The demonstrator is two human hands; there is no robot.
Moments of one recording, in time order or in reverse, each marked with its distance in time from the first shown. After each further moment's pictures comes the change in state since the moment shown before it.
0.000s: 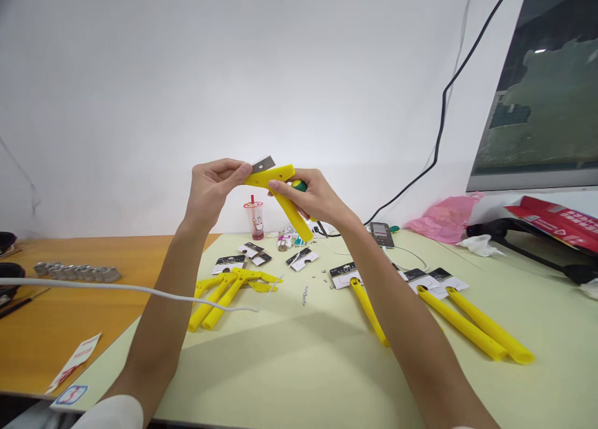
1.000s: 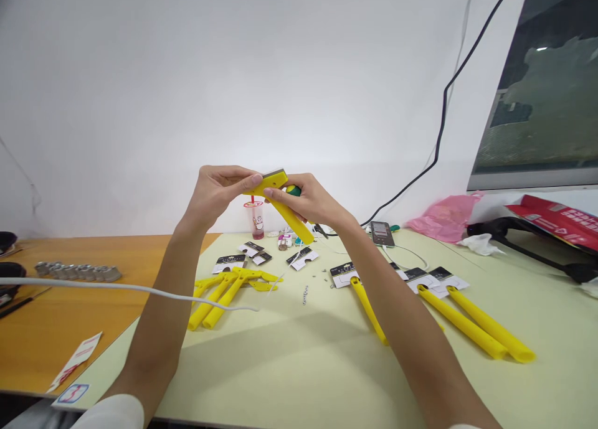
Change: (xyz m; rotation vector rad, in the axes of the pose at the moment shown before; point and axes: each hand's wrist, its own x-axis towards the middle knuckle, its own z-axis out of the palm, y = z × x) left_hand -0.005 0.012 0.002 0.045 -0.173 -0.051; right_hand 0.001 0.003 0.004 -0.021 -0.102 -0.013
